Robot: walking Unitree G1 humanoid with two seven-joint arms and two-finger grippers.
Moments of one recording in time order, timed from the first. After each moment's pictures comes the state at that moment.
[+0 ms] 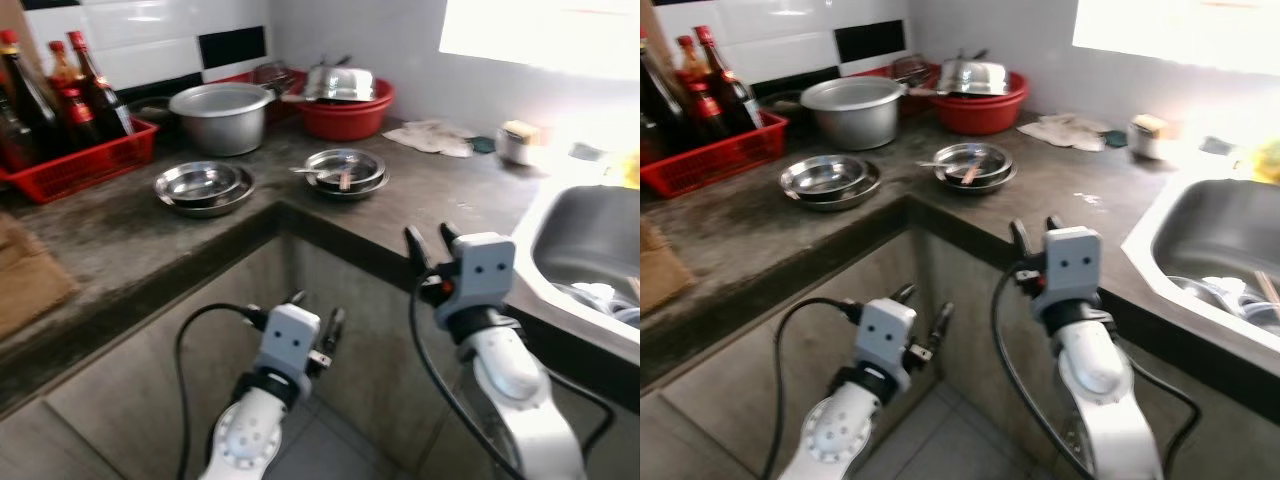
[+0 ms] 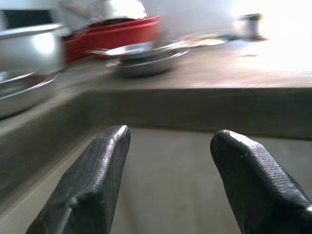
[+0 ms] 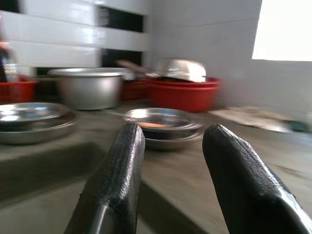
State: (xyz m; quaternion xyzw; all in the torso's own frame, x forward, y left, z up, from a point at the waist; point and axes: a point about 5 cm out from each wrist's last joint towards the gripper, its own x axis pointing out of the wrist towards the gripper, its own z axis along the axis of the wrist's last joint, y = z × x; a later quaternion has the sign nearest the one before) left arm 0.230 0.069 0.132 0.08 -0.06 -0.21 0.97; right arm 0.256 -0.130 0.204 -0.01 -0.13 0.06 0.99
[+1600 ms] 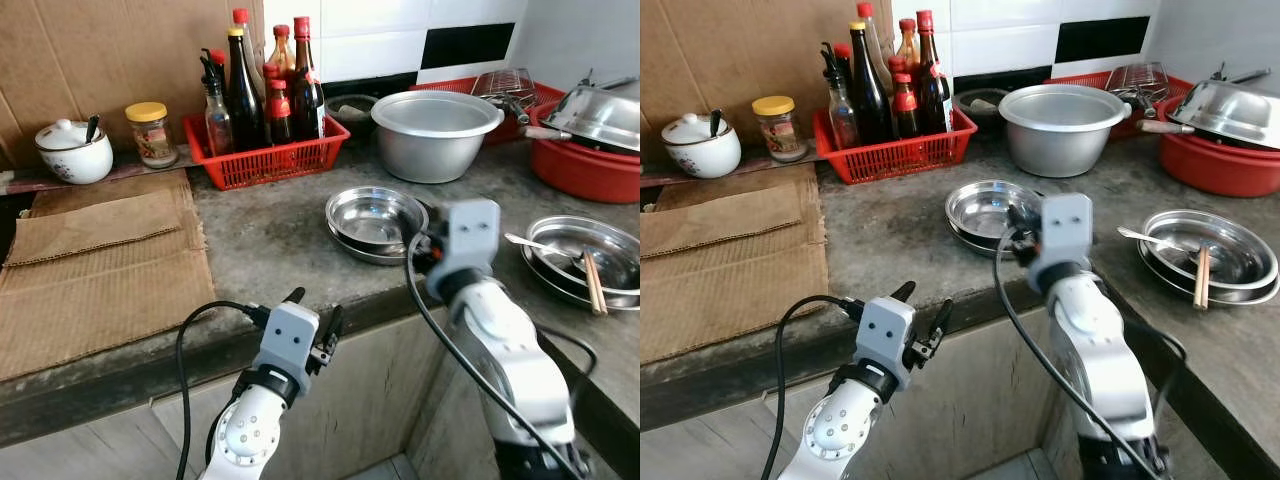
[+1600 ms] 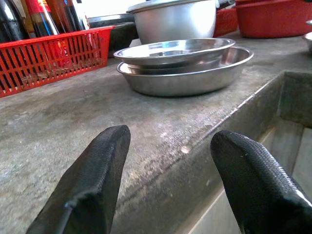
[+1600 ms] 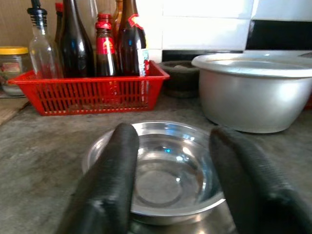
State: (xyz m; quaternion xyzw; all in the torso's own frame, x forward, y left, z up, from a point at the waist) left arm 0.230 0.072 0.129 0.08 -0.05 -0.20 0.98; right arm 0.309 -0.125 0.218 0.00 -0.06 0.10 0.99
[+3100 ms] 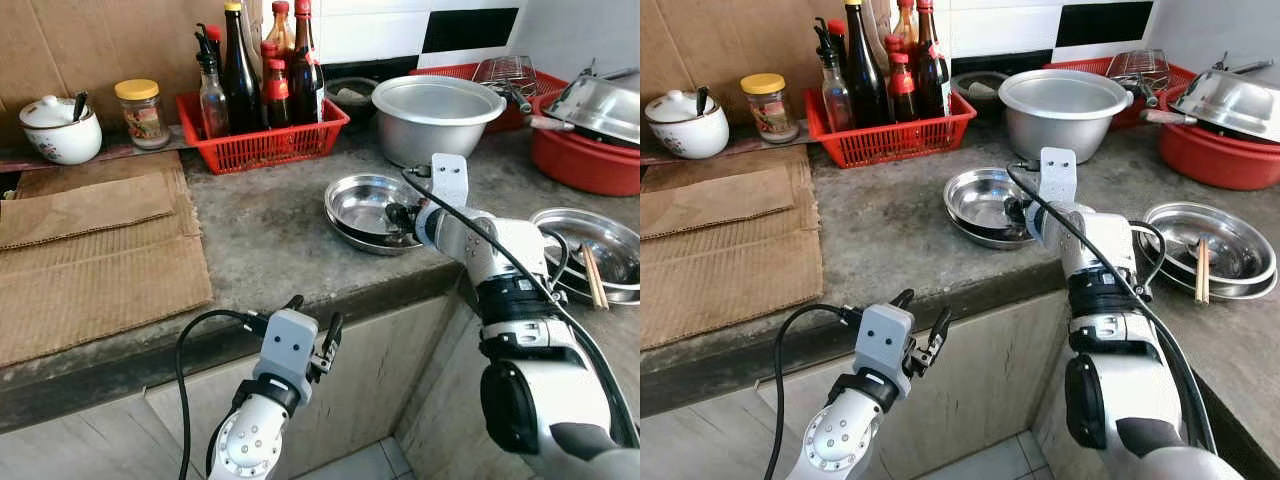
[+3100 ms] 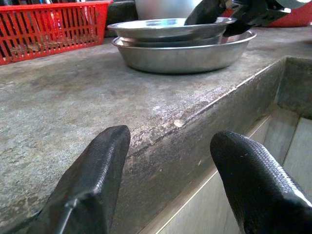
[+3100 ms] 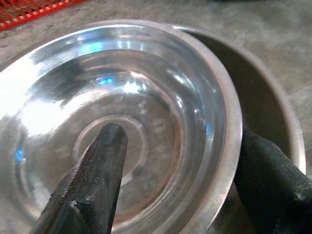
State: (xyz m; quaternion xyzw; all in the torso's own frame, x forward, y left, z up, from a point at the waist) left arm 0.223 0.071 0.128 0.07 -0.04 -0.19 0.98; right arm 0.393 -0.140 0.229 0.09 0.22 0.06 0.97
